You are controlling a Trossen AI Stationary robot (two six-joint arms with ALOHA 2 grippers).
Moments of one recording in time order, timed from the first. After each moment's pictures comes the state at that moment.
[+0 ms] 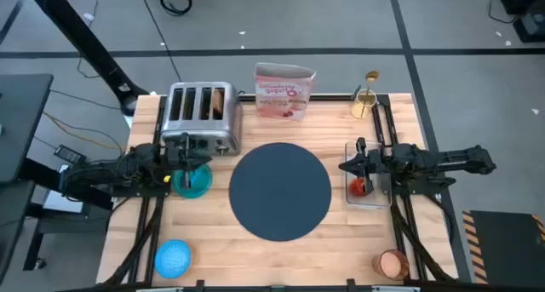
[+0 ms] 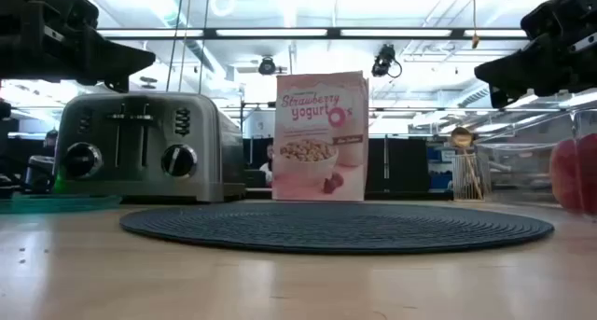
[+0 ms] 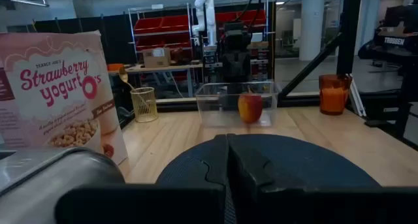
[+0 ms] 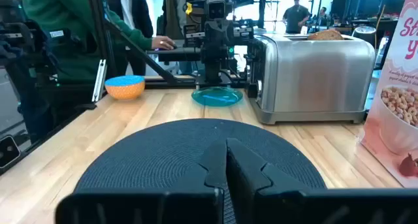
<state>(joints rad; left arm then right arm) 0.12 0.01 0.01 0.08 0.01 0.06 0.05 0.07 0.01 0.03 0.03 0.00</state>
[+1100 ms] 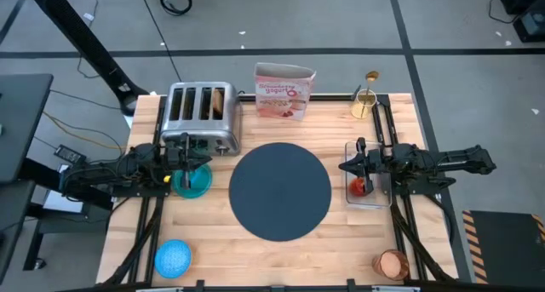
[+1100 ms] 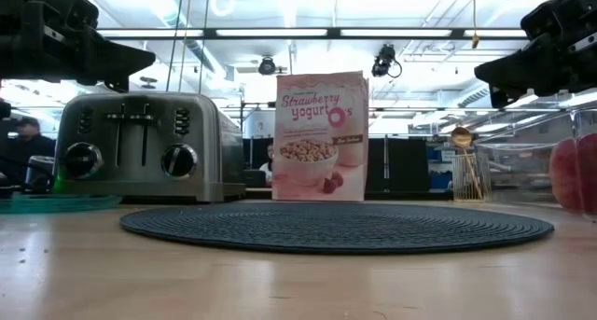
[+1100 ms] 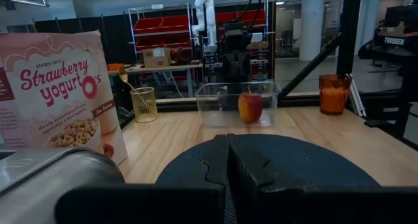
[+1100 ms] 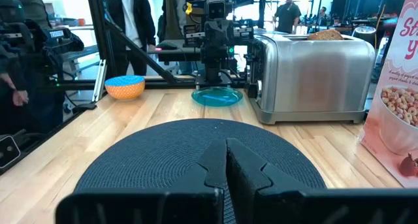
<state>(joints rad) 0.12 0.01 0.01 0.08 0.01 0.06 0.05 0.07 0.01 0.03 0.03 0.00</state>
